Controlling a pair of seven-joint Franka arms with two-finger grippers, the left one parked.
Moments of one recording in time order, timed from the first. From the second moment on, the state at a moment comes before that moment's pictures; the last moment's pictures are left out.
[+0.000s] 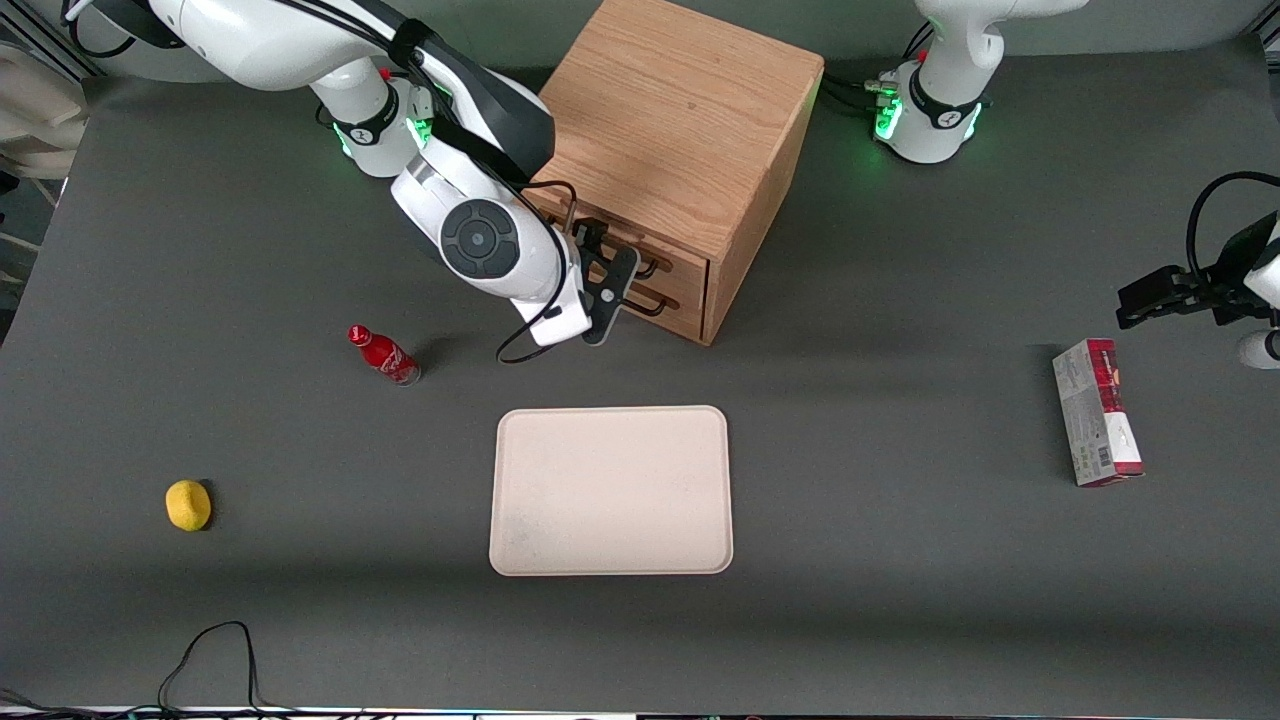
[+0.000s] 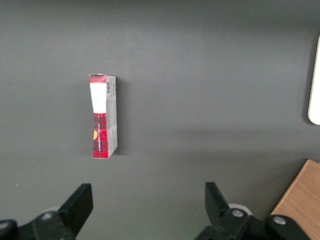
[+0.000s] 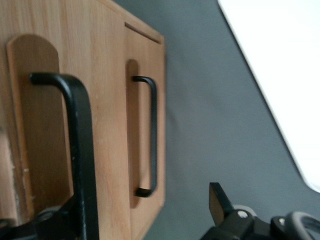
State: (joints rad) arm -0.01 0.52 0.79 -1.64 -0.07 1.85 -0.33
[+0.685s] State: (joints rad) arm -0.03 0.60 0.70 -1.48 -0.17 1.86 -0.38
